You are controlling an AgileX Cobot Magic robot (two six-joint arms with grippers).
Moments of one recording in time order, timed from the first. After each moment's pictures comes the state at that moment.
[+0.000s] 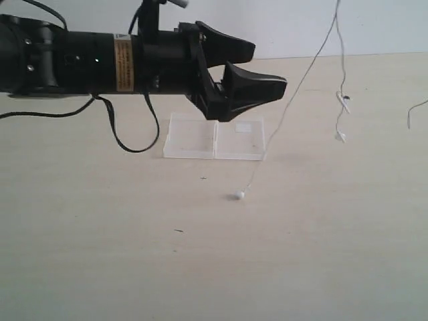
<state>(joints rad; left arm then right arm) -0.42 1.80 -1.08 1.21 -0.86 -0.96 0.60 1.43 -2.09 -0.39 1.07 -0.05</state>
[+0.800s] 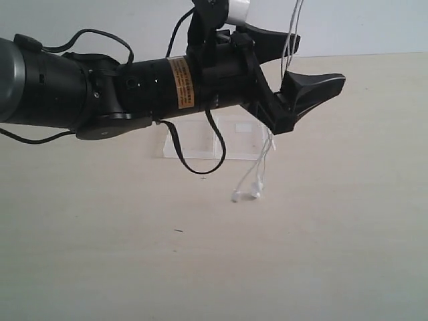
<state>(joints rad) -0.59 1.88 -1.08 0.78 -0.84 -0.58 0.60 1.39 -2.09 -0.32 1.05 -0.06</state>
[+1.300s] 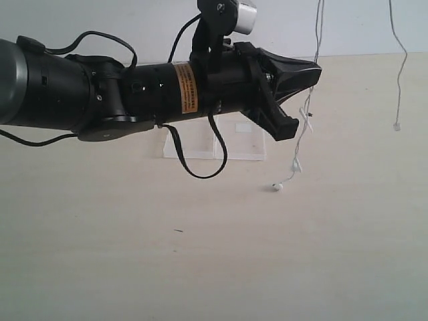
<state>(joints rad) -0.60 1.88 -1.08 0.79 -0.78 -0.60 0.60 1.39 -2.09 -0.32 1.04 -0.06</state>
